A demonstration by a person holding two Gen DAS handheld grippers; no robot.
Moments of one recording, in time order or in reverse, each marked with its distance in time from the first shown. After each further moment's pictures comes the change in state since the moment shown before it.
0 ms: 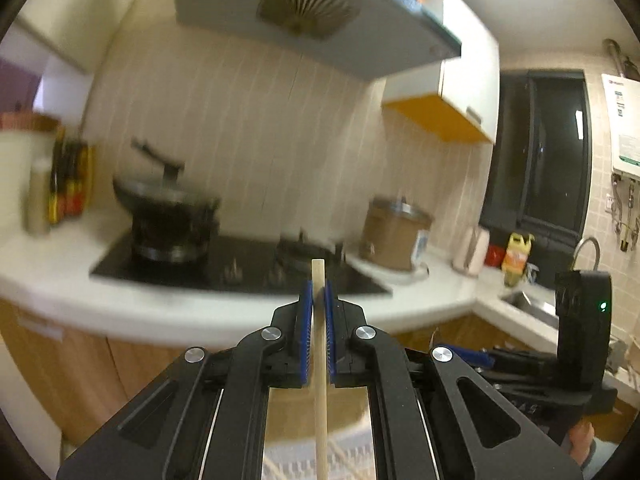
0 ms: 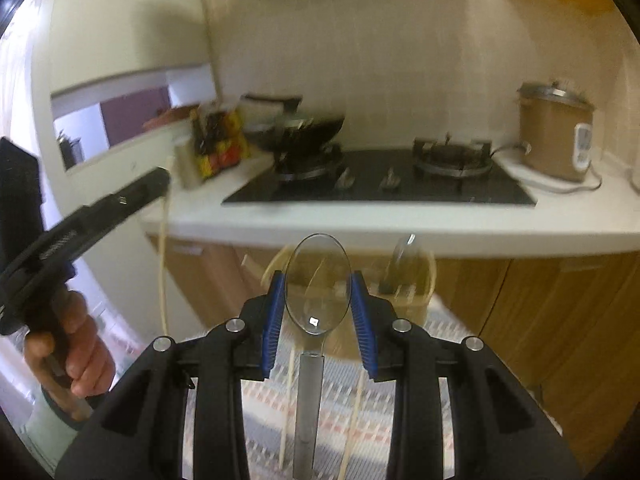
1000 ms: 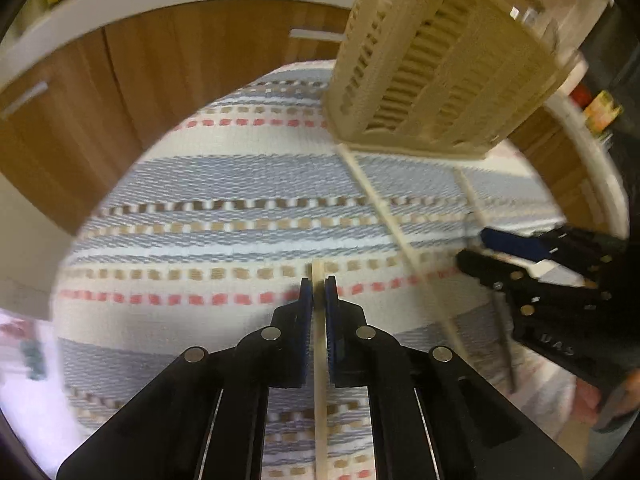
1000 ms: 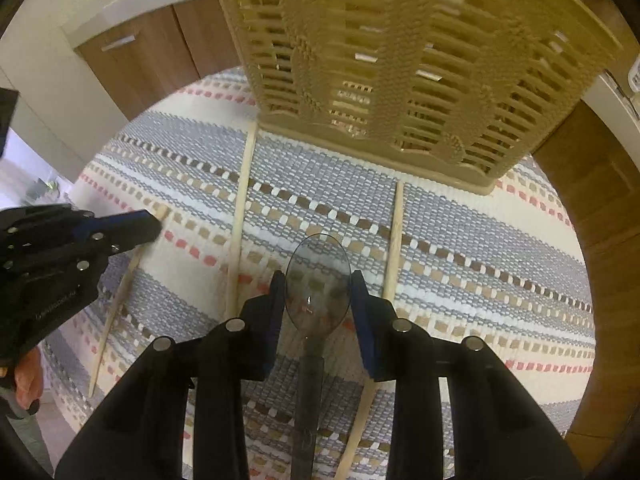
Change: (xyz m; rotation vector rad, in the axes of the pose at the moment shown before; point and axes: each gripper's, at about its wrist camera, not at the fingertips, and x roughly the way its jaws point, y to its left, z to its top) left arm 0.073 0.090 -0.215 -0.182 0.941 0.128; right arm 0.144 0.038 -0.157 -0.100 0.712 -0.090
